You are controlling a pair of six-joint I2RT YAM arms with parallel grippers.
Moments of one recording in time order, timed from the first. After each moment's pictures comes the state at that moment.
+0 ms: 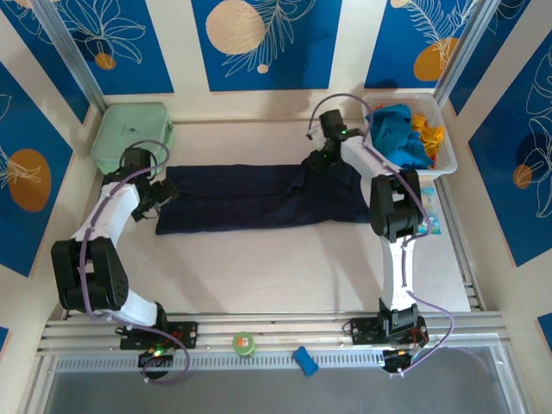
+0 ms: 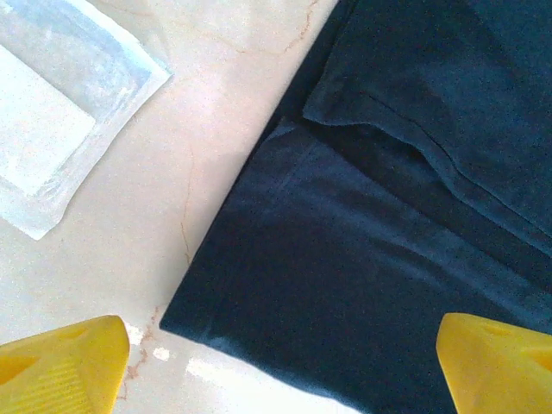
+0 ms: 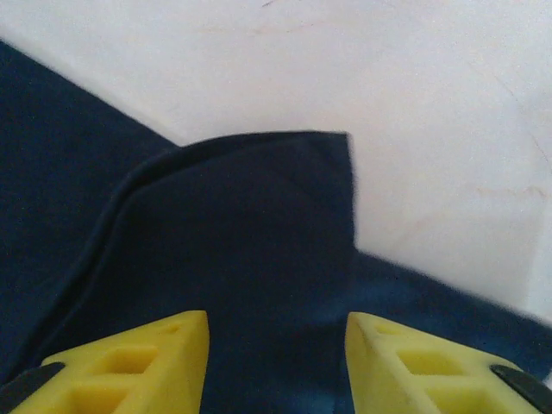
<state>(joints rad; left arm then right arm) 0.06 1.49 1.13 -0.79 -0.05 -0.52 0.26 2.15 1.81 -0.72 0.00 -0.19</state>
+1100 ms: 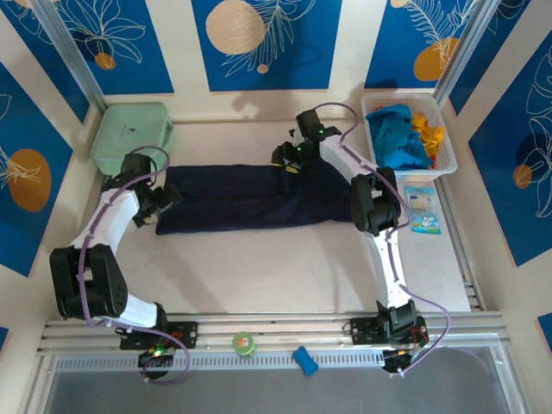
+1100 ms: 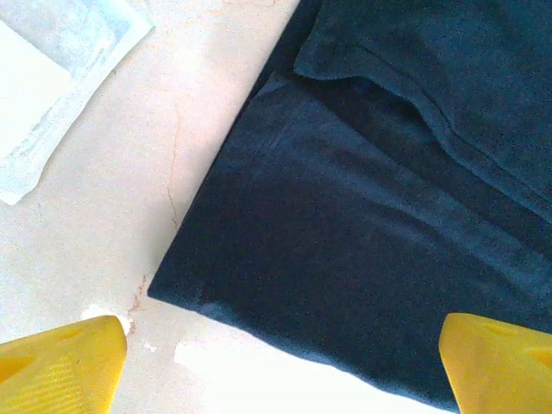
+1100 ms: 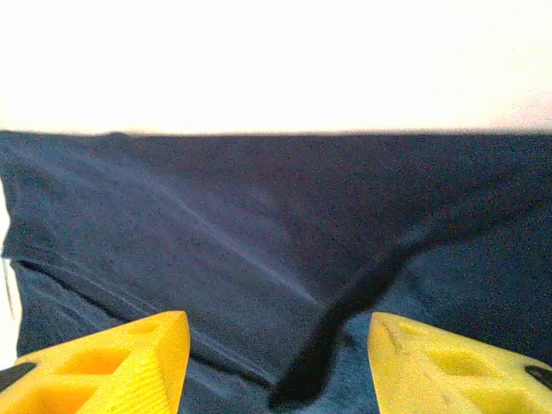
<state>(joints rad) 0.05 1.45 1.07 -0.78 0.01 -0.52 0.37 2.38 2.08 -0.74 -0.45 0.53</state>
